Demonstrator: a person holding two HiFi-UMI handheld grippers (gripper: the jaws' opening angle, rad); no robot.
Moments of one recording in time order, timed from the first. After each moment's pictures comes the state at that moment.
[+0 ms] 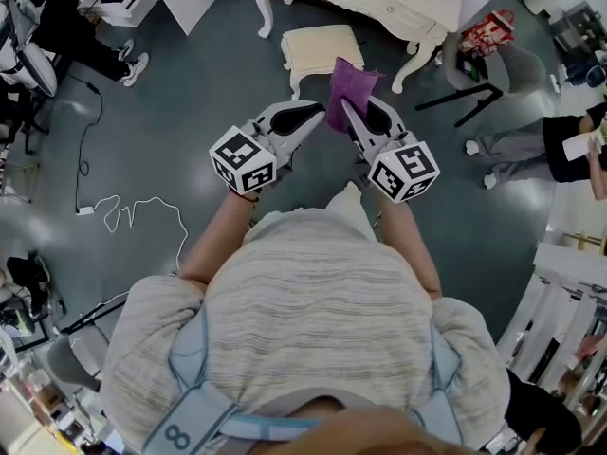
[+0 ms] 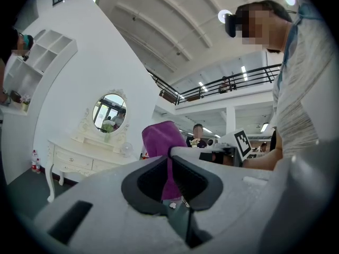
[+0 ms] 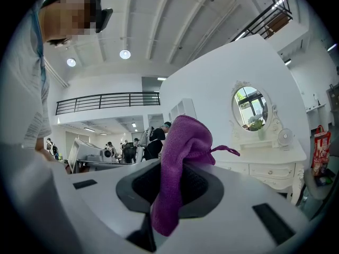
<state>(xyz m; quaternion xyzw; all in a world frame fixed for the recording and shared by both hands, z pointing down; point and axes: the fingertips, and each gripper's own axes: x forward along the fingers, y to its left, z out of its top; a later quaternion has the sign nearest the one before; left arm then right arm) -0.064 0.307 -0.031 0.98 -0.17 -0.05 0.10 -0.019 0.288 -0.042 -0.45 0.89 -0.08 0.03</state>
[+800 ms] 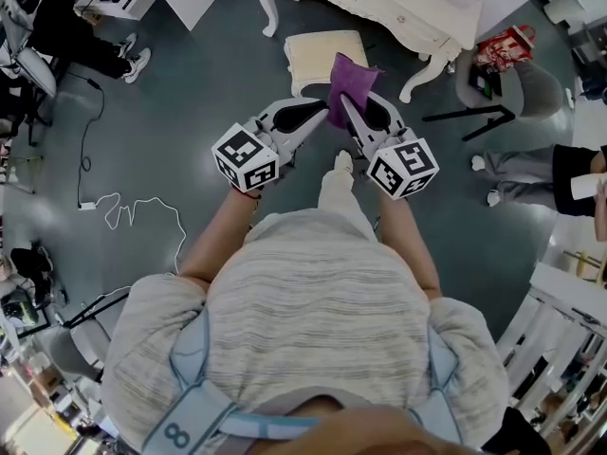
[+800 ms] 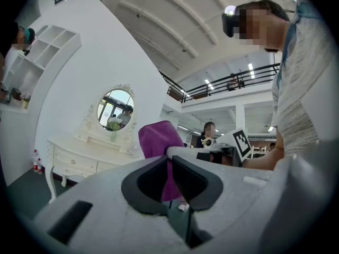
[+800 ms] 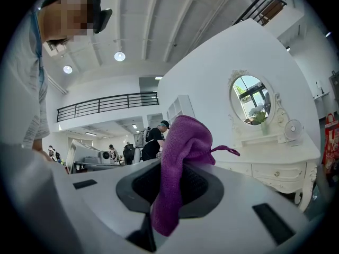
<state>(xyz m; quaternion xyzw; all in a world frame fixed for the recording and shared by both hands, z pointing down) -0.017 0.191 -0.015 0.97 -0.20 -0.04 0.12 0.020 0.166 -0.023 -0.43 0.90 -0.11 0.04</state>
